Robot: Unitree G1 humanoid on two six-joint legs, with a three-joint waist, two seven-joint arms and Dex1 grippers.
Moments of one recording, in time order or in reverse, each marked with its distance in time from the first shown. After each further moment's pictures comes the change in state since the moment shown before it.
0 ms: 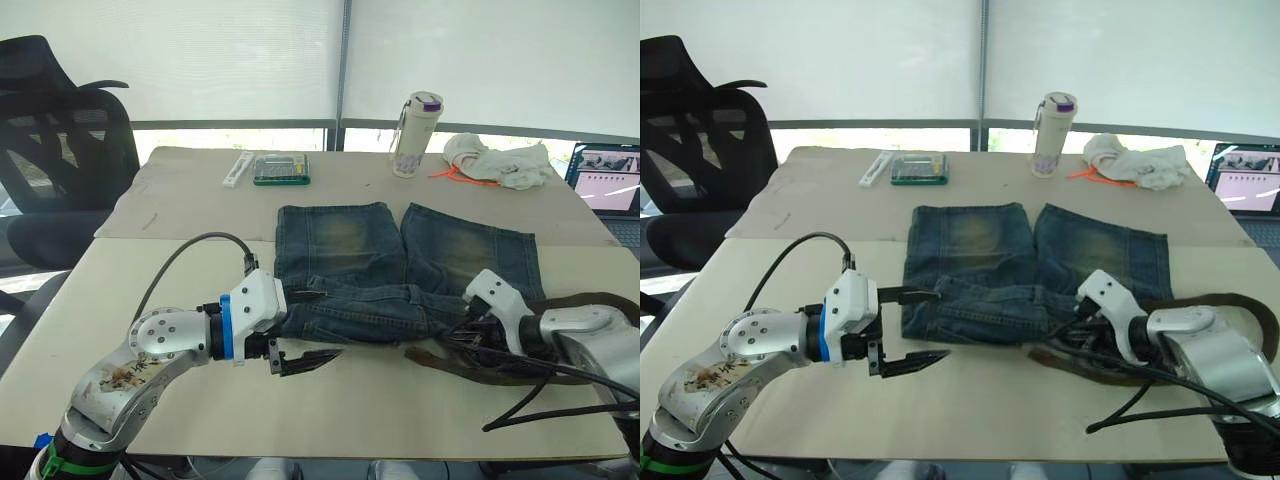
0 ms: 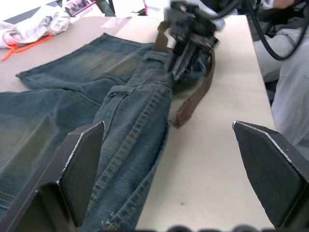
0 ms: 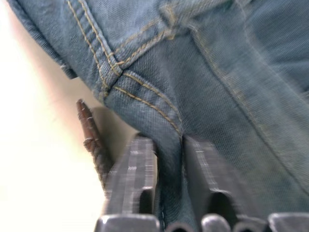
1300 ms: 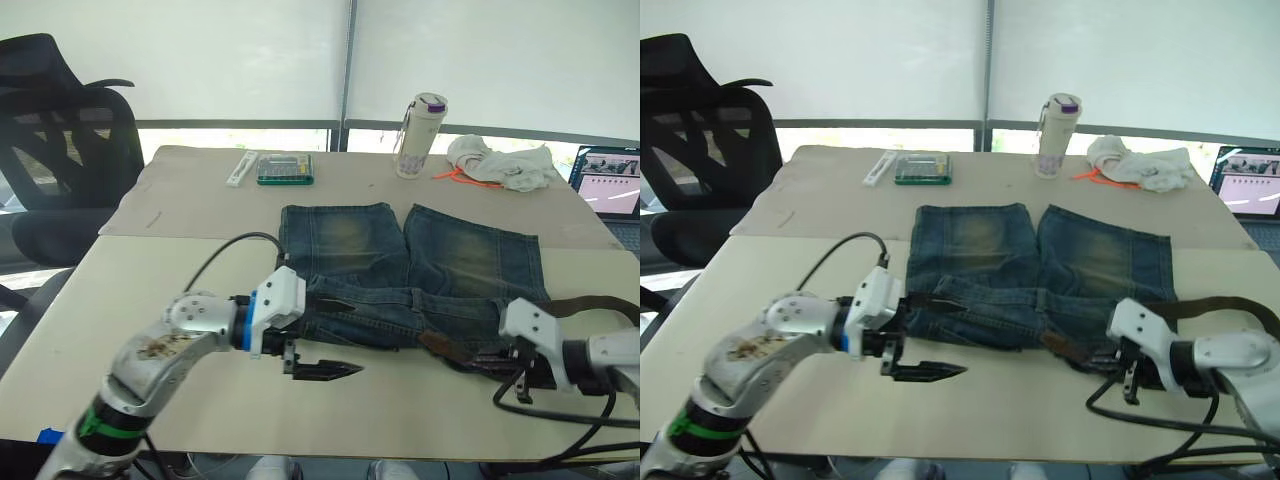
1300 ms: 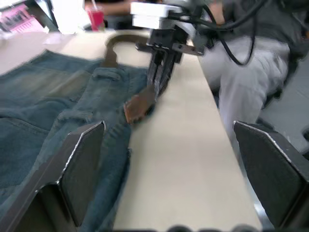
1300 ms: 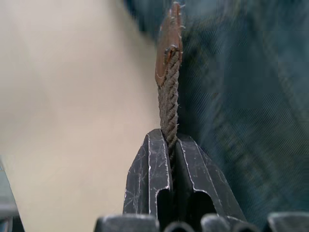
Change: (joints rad) left arm -0.156 -0.181 -0.164 0.252 -0.010 -0.094 -0.147; right arm 0.204 -0.063 -0.120 0.063 0.096 -0.476 0.164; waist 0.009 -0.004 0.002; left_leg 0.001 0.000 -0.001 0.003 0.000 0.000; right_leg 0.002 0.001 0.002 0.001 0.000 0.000
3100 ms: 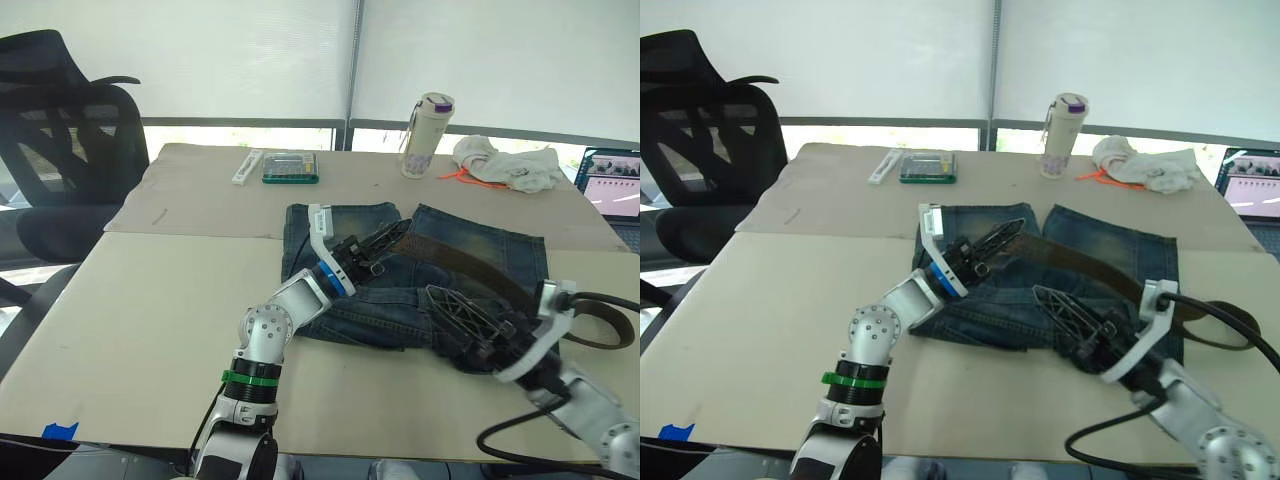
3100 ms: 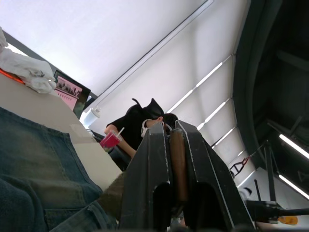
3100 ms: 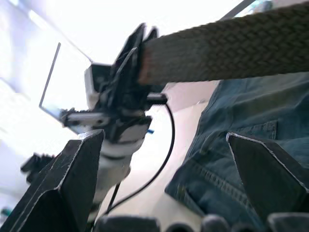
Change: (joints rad) left arm -0.208 -0.672 0.242 0.477 -0.421 0.171 0.562; right arm 0.054 0.710 -0.220 -0.177 1.021 0.244 -0.903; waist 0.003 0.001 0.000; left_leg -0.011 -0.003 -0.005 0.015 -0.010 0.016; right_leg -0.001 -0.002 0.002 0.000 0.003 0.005
